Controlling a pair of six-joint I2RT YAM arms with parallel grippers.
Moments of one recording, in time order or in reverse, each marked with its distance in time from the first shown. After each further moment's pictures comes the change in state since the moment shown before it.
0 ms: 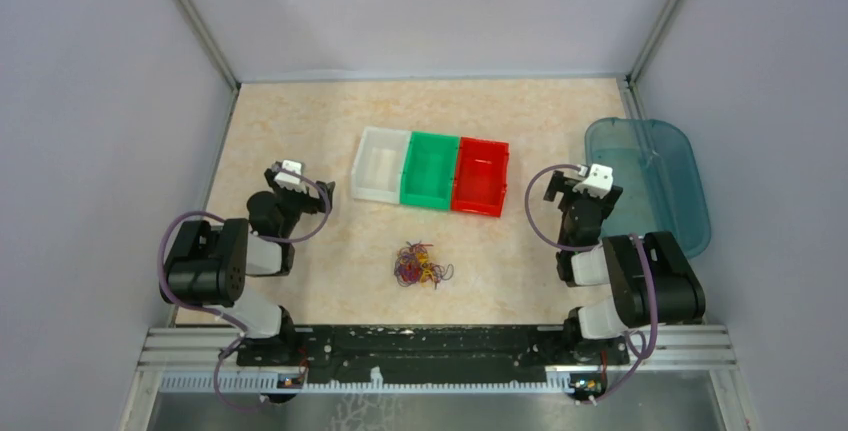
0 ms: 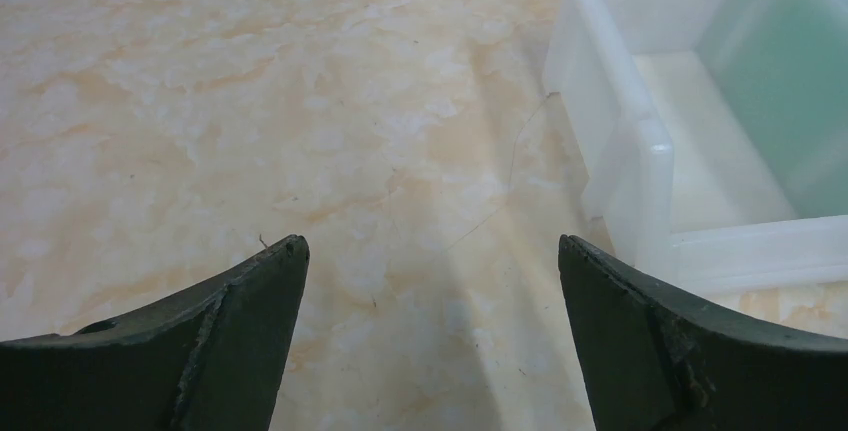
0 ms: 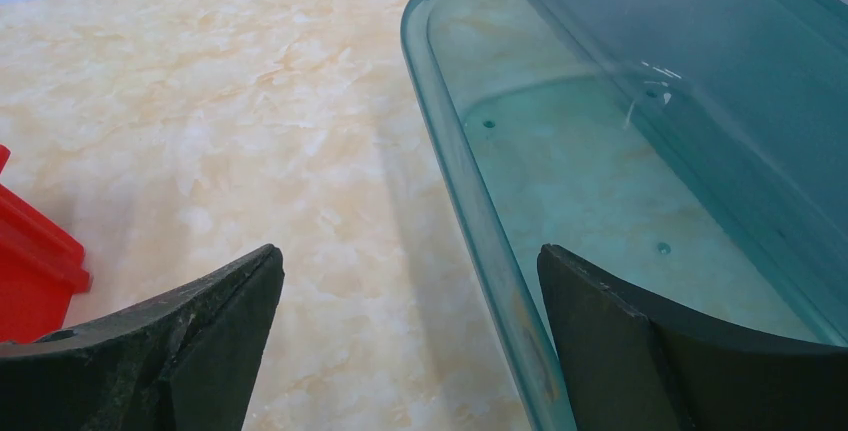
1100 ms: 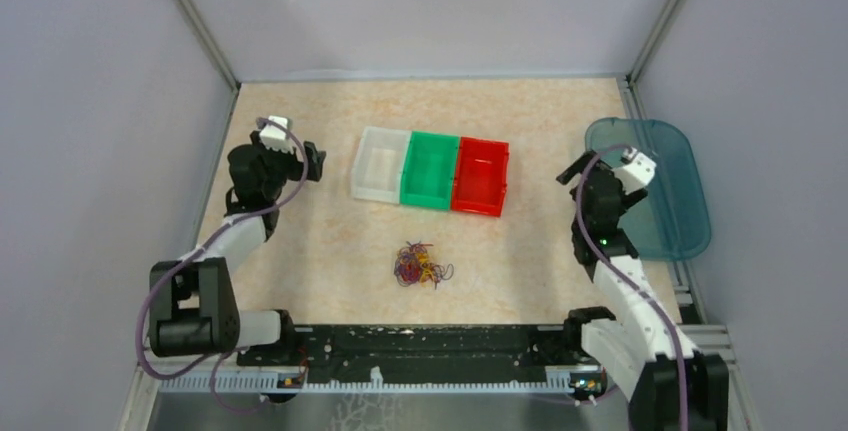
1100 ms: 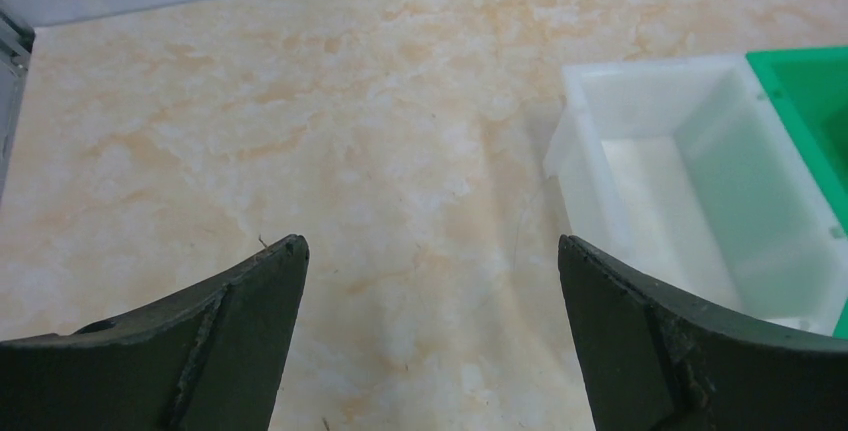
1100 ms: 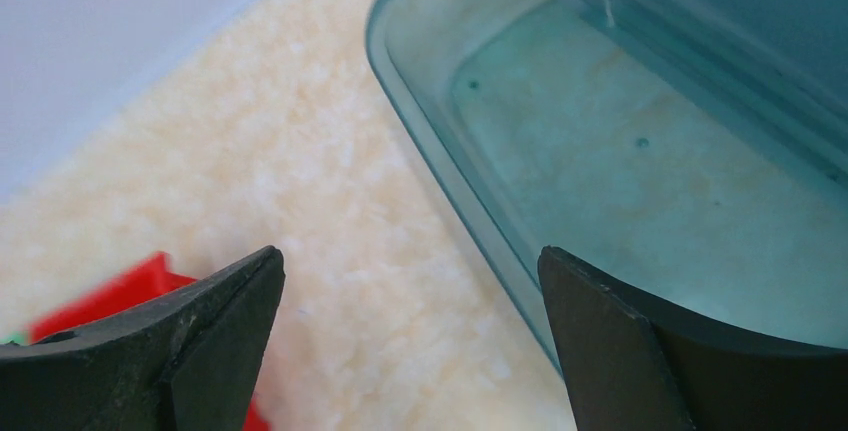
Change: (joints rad) left arm 0.025 -0.239 0.304 -0.620 0.013 -0.004; right arm 0.008 -0.497 0.306 -1.083 0.115 0.429
